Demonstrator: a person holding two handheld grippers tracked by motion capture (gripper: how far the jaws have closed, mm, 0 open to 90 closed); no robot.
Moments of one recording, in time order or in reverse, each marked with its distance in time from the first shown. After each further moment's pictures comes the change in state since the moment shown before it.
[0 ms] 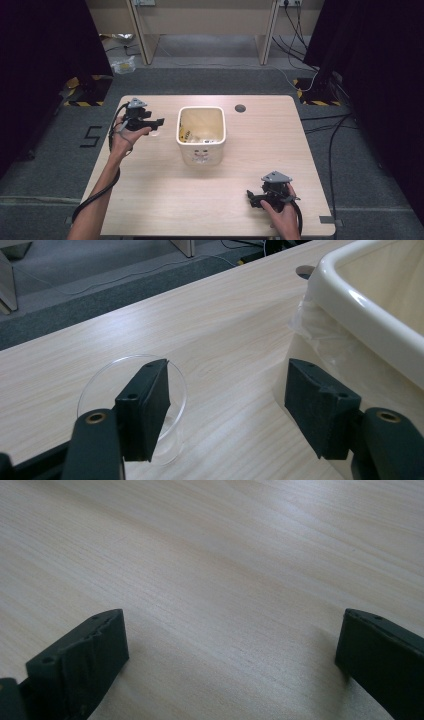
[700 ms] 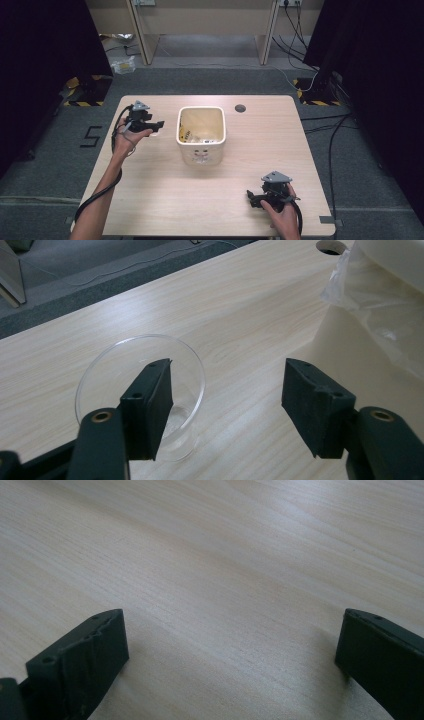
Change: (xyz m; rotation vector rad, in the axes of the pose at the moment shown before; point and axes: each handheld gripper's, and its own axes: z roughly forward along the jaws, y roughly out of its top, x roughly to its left) left arm 0.006 -0.013 0.020 0.051 0.030 0.032; right arm 0.000 0.000 0.000 0.000 0.000 0.000
